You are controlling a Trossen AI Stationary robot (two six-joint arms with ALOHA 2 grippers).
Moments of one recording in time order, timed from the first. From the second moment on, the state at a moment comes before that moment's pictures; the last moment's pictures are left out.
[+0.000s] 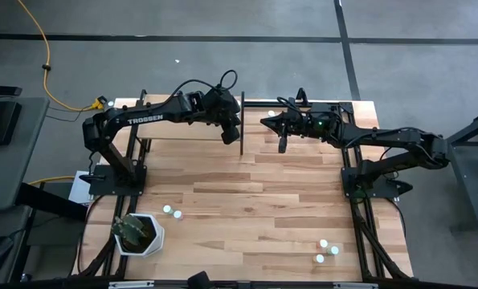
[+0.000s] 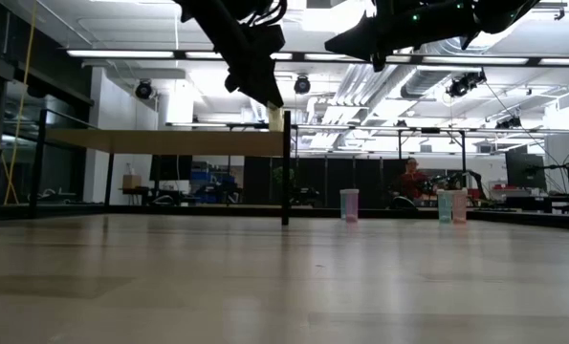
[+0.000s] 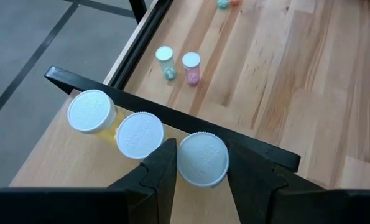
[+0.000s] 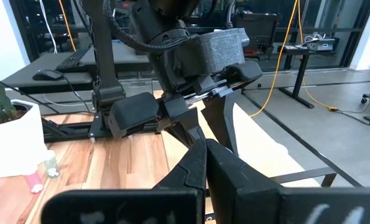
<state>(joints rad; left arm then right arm) 0.48 1.66 1.43 -0.59 -0.09 0.06 -0.33 1.20 0.77 0.35 -0.11 -0.05</state>
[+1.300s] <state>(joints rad) 0.48 1.57 1.43 -0.60 -0.09 0.06 -0.33 1.20 0.77 0.35 -0.11 -0.02</state>
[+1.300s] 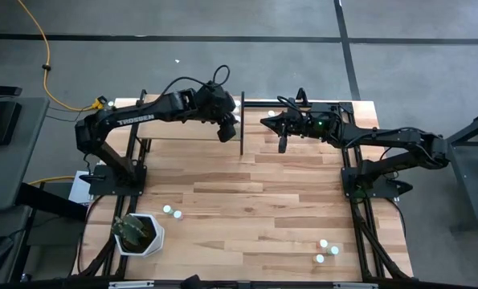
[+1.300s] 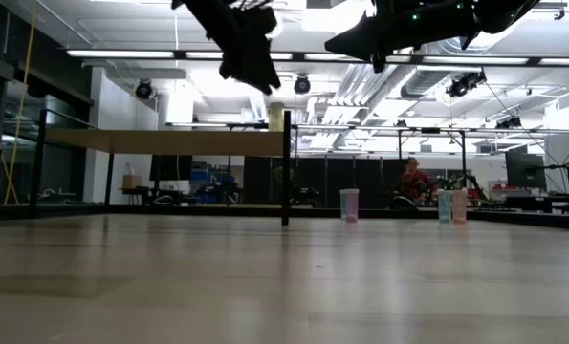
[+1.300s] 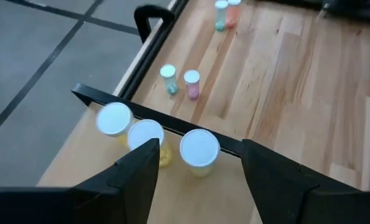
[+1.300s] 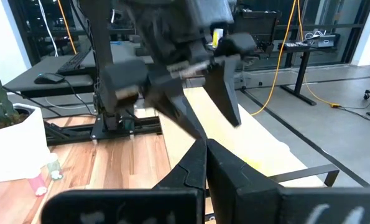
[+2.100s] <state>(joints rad) 0.31 0.94 0.61 0.26 -0.04 -0.06 -0.33 1.07 0.77 0.12 -0.12 -0.06</state>
